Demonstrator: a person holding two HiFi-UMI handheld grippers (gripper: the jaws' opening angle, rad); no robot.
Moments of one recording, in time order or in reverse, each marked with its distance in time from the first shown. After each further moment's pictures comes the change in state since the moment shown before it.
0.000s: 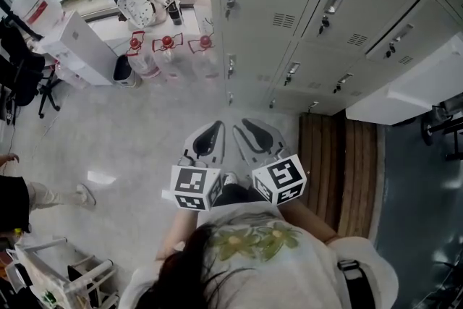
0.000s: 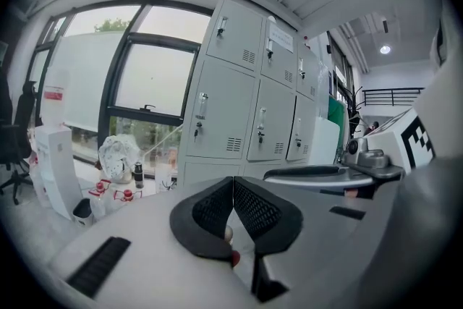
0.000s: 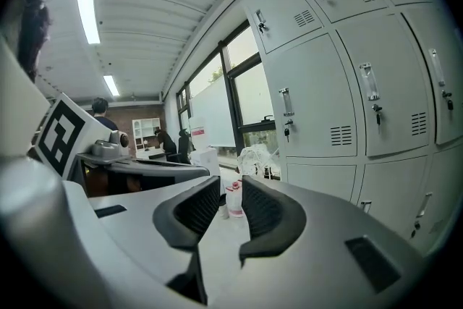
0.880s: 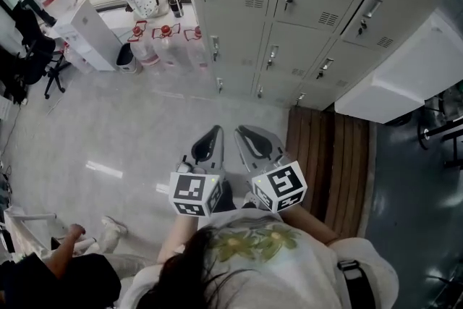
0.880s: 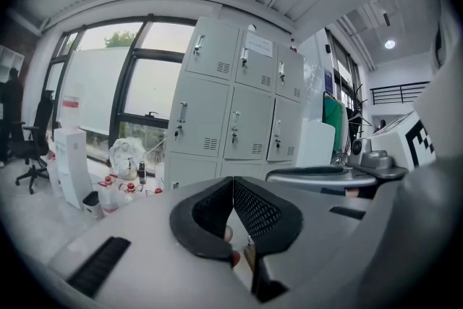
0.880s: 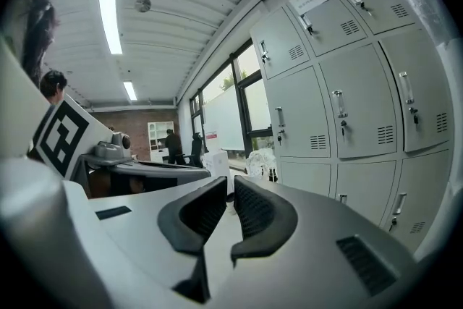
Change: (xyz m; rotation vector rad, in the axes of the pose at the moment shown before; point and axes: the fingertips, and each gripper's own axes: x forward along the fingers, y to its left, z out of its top) left arm -0.070 -0.176 -0.029 -0.006 -0.047 0.093; right arm -0.191 0.004 -0.017 -0.039 -0.046 0.083
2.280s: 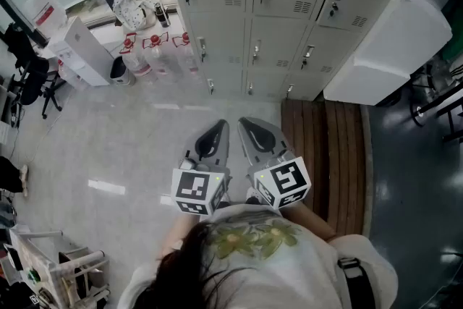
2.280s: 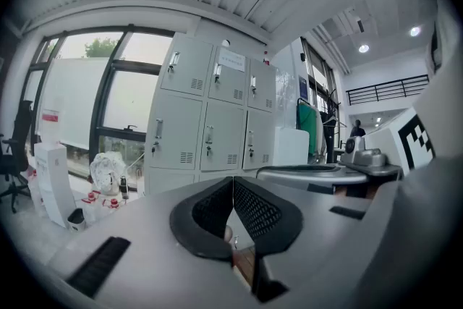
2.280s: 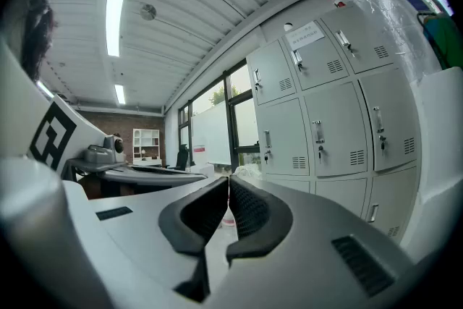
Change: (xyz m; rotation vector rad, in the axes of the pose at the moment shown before) left arm -0.054 -0.066 0.030 0.092 -0.069 -0.139; right arm -0.072 0.029 0.038 -0.032 -0.109 -0.138
